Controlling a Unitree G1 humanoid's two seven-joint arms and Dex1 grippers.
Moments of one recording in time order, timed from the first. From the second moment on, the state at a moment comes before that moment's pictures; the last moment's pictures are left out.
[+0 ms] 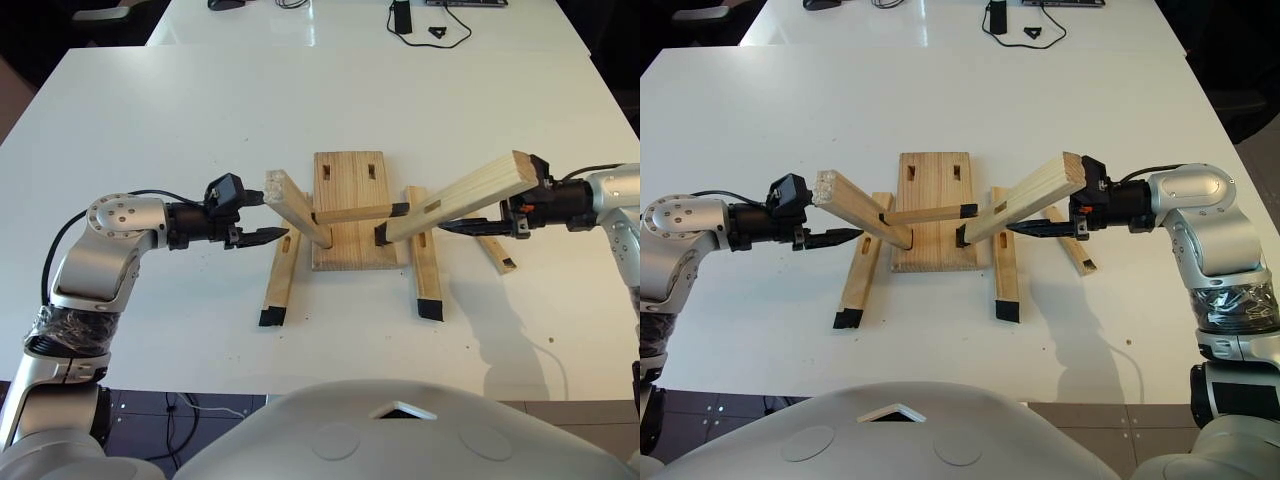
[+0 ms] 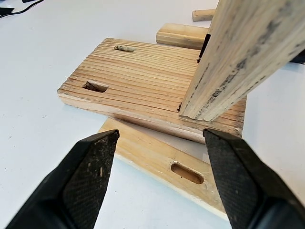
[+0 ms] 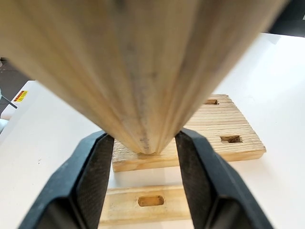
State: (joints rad) left arm -0.14 0.82 -0.06 -0.16 -0.37 0.37 -1.11; right arm -0.26 -0.85 0.06 -0.06 0.51 0.24 1.39
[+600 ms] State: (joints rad) left arm -0.14 0.81 -0.06 -0.18 -0.36 0.38 -1.10; right arm -0.35 -0.85 0.13 -0.01 0.45 0.23 1.45
